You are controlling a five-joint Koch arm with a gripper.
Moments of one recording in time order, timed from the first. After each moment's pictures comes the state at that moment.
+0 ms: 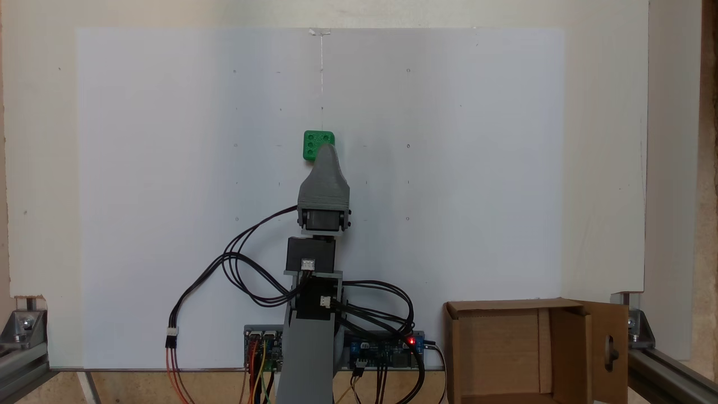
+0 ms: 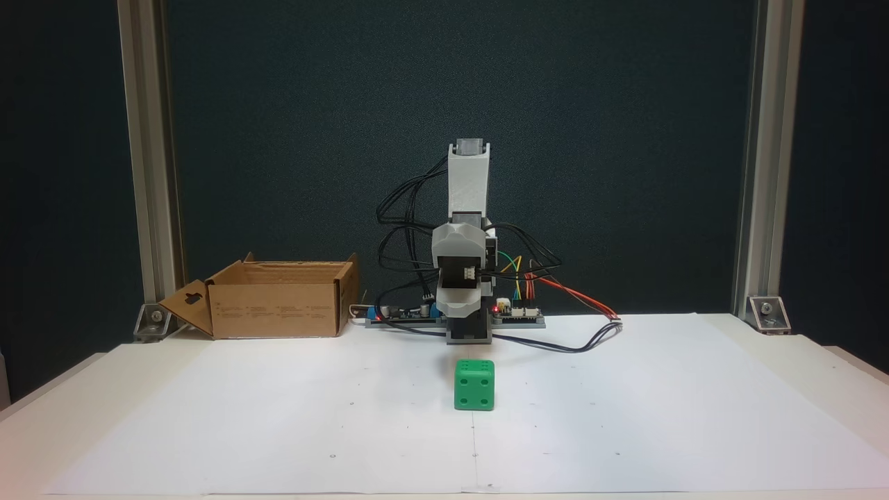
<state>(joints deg) 3.7 129.4 176.5 -69.7 -1.8</state>
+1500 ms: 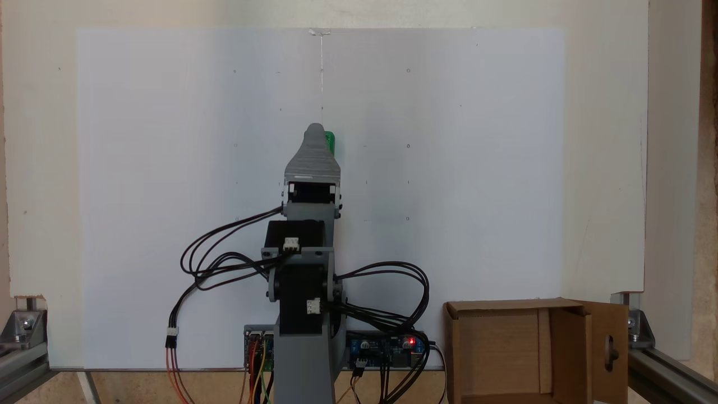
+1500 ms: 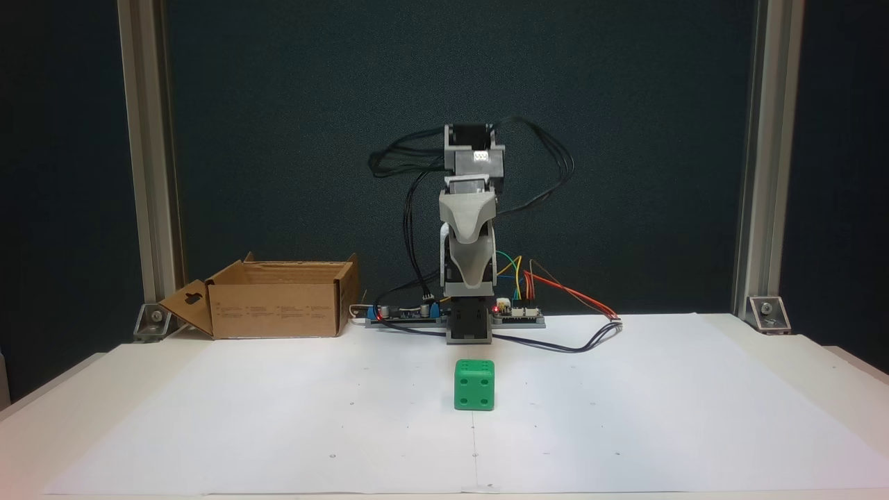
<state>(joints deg) -1.1 129.4 119.6 31.5 3.7</state>
